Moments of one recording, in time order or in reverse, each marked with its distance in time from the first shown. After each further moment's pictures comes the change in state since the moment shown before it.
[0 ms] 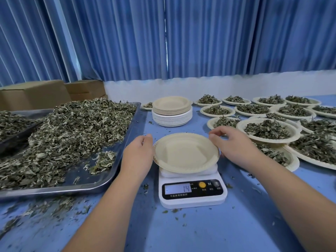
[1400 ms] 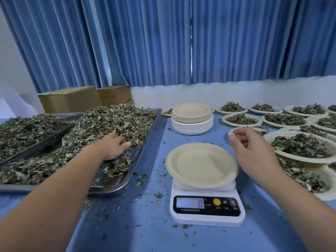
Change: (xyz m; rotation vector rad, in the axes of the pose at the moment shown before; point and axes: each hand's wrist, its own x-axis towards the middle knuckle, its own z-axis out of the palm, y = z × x) left_hand 0.121 -0.061 -0.107 1.074 -0.400 -0.076; right_hand 0.013 0.002 0.010 0.009 0.213 -0.006
